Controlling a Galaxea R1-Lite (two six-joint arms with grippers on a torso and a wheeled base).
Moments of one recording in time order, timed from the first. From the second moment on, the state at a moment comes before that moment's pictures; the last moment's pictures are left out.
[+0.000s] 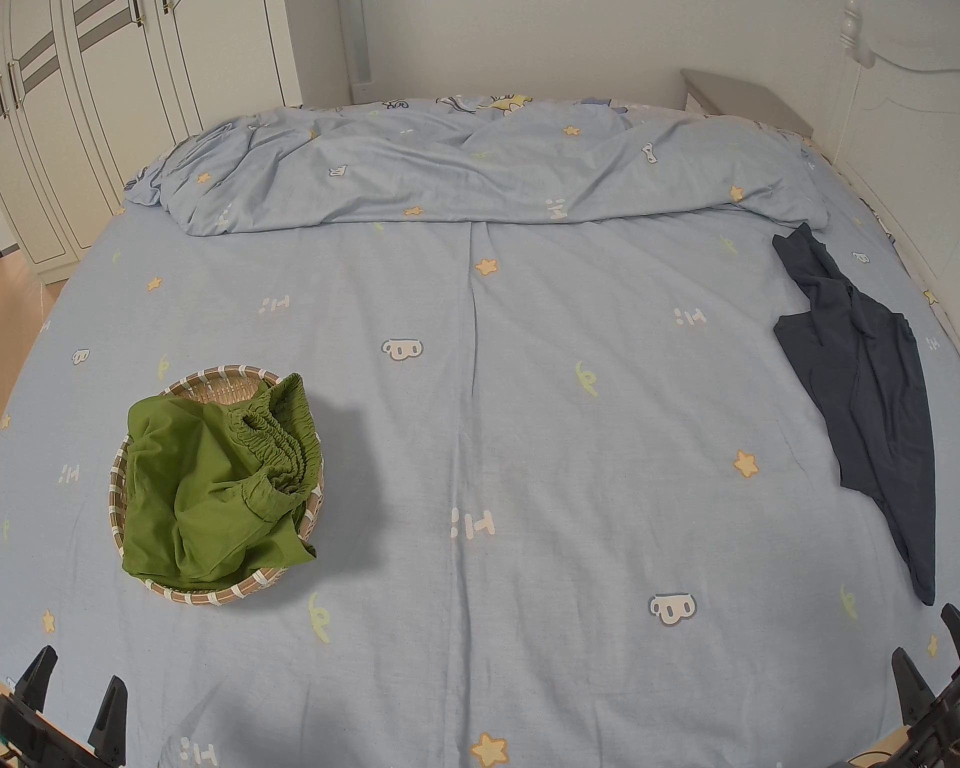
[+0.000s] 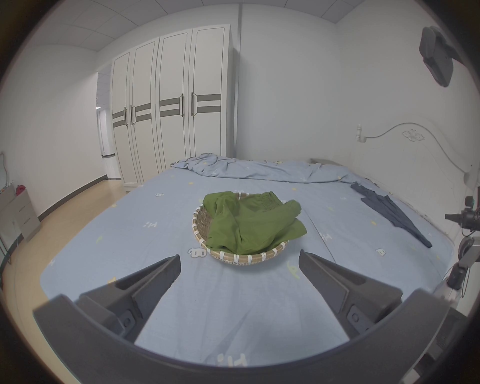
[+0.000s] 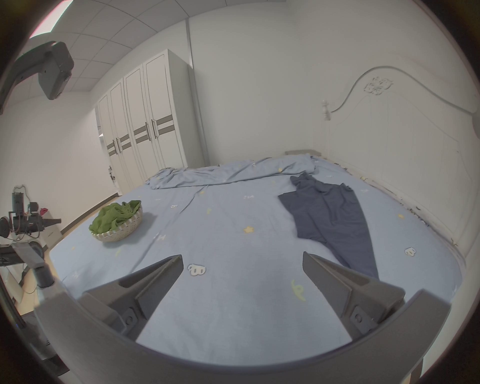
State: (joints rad) left arm 0.07 0.08 -0.04 -0.01 -0.06 -0.04; right arm 0.15 0.10 -0.04 0.01 -0.01 0.02
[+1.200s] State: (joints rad) left arm 0.00 0.01 -0.02 0.00 0.02 -0.01; right arm 0.00 0.01 -0.02 0.01 -0.01 0.01
